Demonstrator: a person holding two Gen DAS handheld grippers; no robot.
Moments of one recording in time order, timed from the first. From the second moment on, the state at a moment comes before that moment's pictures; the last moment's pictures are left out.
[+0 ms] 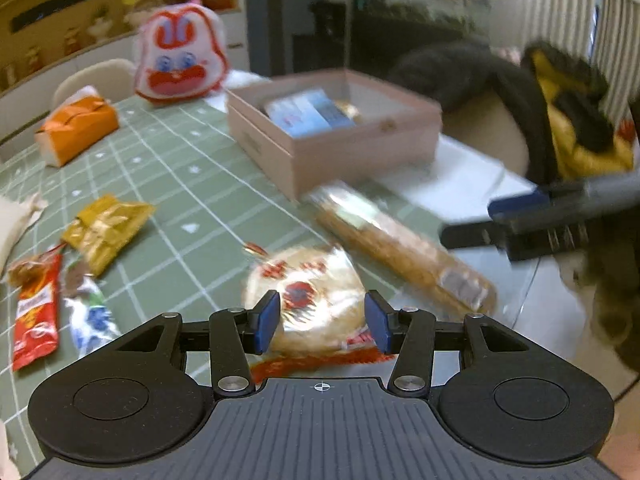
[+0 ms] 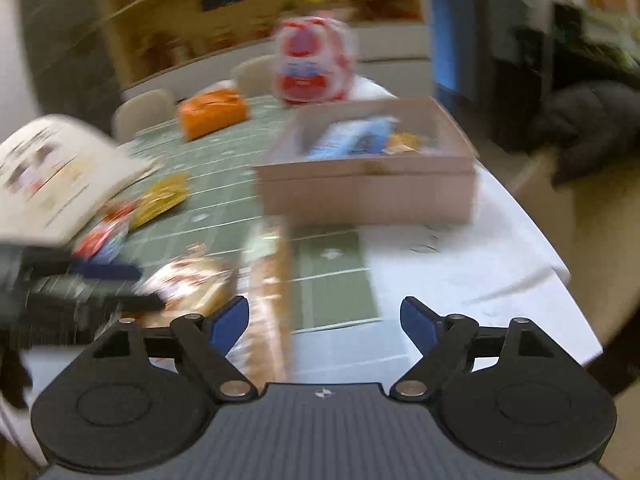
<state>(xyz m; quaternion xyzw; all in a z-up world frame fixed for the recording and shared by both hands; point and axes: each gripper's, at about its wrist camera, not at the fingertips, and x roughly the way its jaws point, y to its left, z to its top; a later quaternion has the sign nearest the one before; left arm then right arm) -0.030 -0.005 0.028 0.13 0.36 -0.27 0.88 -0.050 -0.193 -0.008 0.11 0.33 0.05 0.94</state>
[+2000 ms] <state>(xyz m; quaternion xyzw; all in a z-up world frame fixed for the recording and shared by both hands) 0.008 0.064 0.006 -0.12 0.38 -0.25 0.88 -0.044 -0.138 -0.019 0.03 0.34 0.10 0.93</state>
